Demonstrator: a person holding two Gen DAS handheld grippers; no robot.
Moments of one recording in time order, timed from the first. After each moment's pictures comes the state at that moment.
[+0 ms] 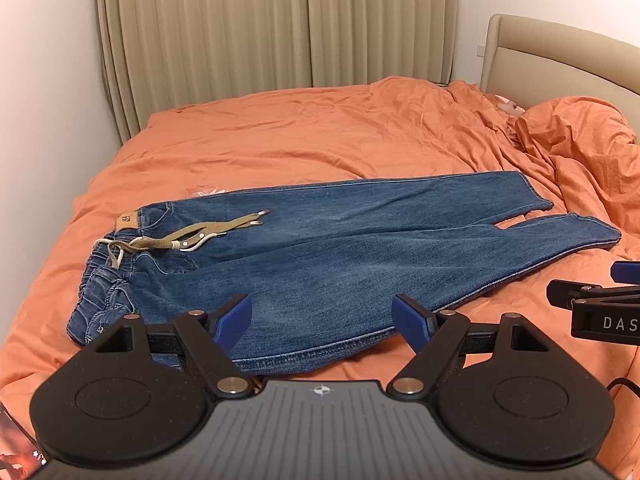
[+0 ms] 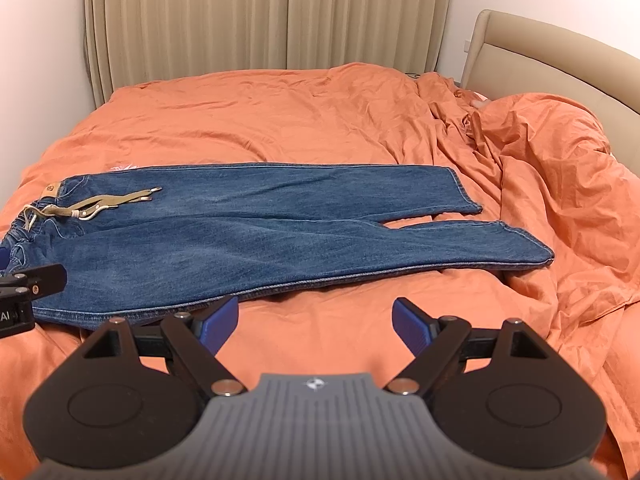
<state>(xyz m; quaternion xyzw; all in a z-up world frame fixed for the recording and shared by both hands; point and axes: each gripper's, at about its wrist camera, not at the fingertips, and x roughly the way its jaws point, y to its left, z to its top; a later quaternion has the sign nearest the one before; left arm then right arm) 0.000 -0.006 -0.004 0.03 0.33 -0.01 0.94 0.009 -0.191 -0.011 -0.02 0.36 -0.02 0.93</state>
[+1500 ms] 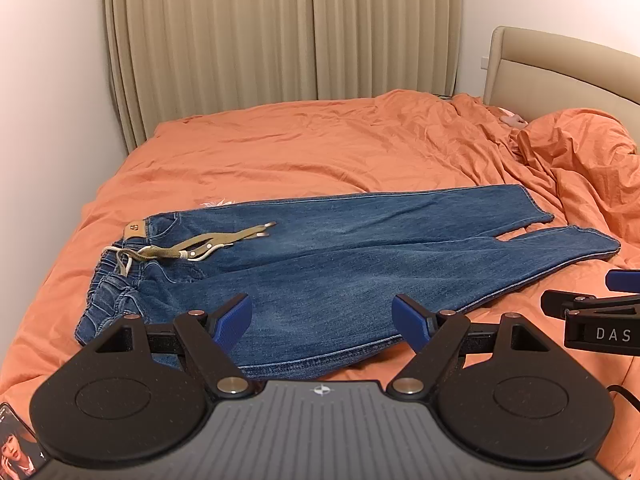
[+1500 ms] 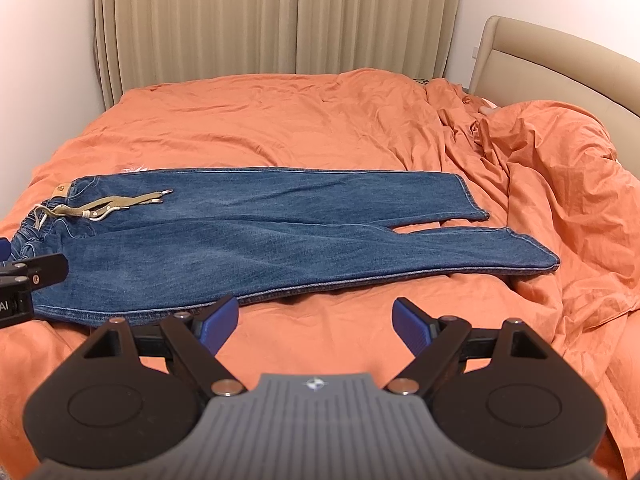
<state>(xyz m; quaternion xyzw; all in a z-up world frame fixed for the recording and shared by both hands) -0.009 -0.003 0.012 0.03 0.31 -0.01 0.95 0.005 -0.186 -0.011 -0.02 0.35 0.00 0.94</state>
